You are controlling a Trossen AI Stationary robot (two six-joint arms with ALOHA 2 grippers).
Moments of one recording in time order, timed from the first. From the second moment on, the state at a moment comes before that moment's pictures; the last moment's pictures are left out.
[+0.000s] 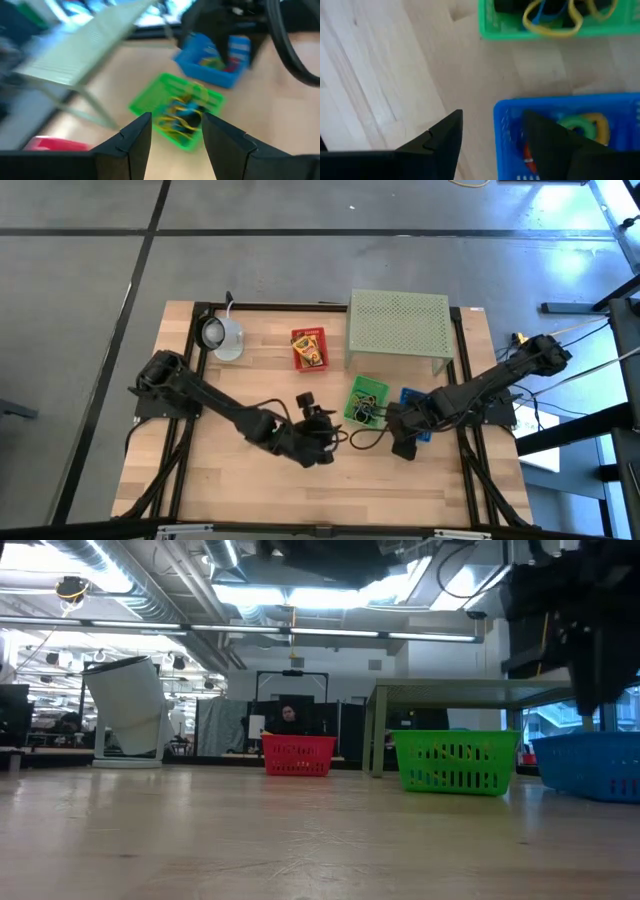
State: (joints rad) left arm -0.45 1.83 1.38 -0.26 -0.91 -0.29; right arm 0.45 1.36 0.88 -0.84 0.04 0.80
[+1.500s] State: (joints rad) left arm -0.46 1.84 1.35 -0.27 -0.74 -0.39; right arm 0.55 1.37 0.66 -0.75 0.09 0.84
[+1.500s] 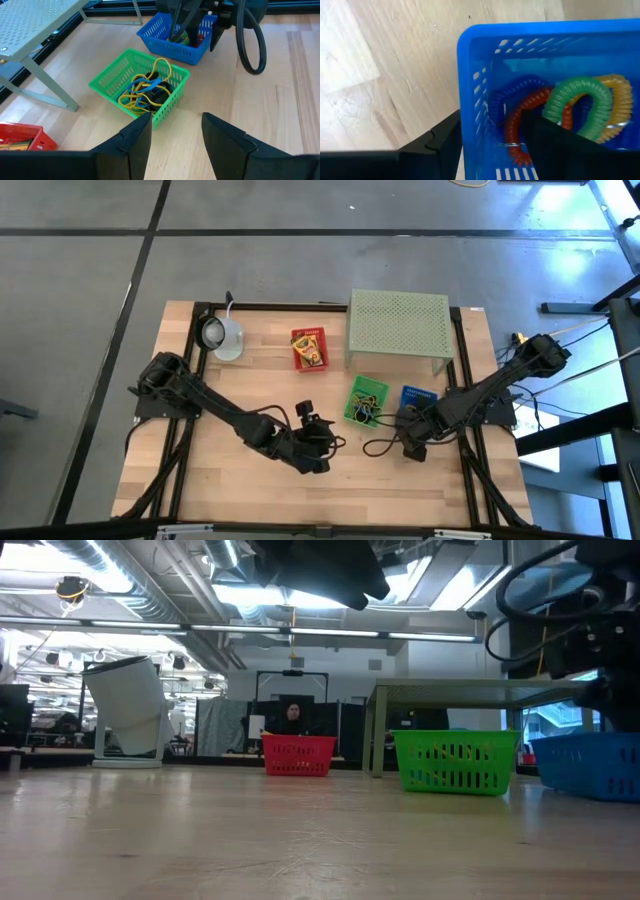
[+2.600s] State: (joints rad) left arm -0.46 1.84 1.35 -0.32 -0.74 -0.38; right arm 0.66 1.37 1.10 -1.10 0.10 0.69
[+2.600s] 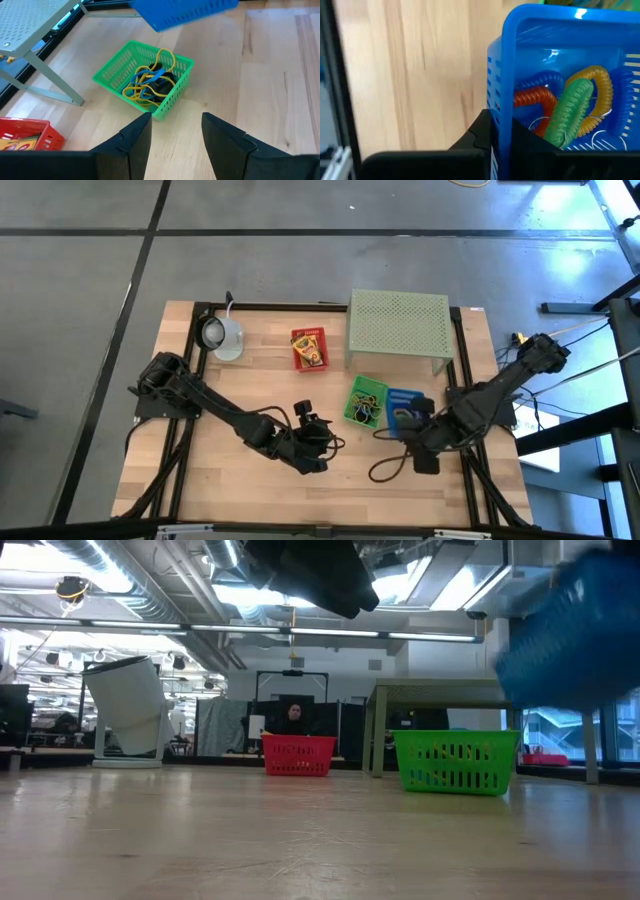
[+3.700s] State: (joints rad) left arm -0.46 1.84 1.35 -0.35 -0.74 -0.34; right arm -0.19 1.18 1.17 -1.47 0.28 -0.07
